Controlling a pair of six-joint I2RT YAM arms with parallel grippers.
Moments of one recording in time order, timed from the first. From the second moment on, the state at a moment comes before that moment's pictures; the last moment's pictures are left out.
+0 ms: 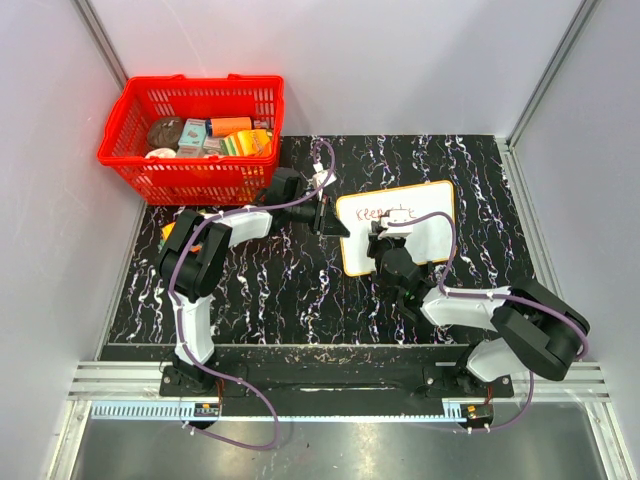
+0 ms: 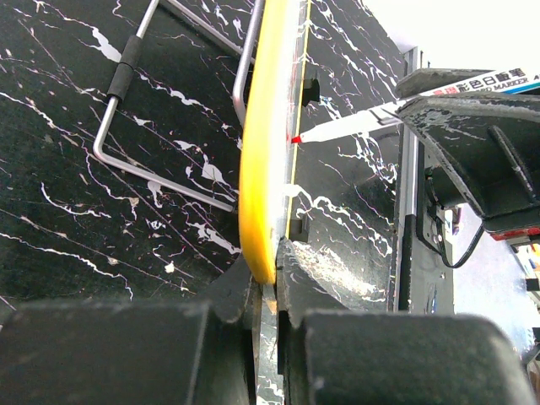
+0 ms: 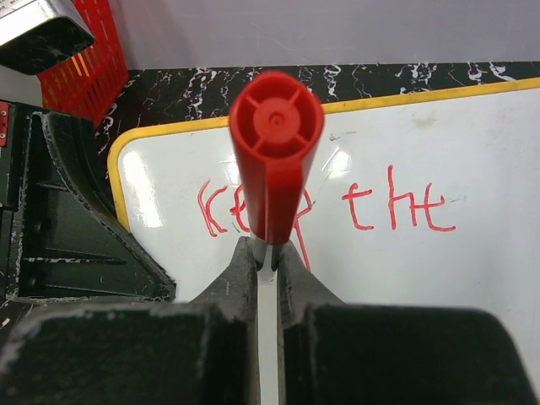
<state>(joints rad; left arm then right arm) -0.46 1.99 1.22 0.20 1.00 -0.25 0.86 1.42 0.49 0.94 0.79 0.08</state>
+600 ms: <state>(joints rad) -0.46 1.99 1.22 0.20 1.00 -0.25 0.86 1.38 0.46 0.84 0.77 0.20</state>
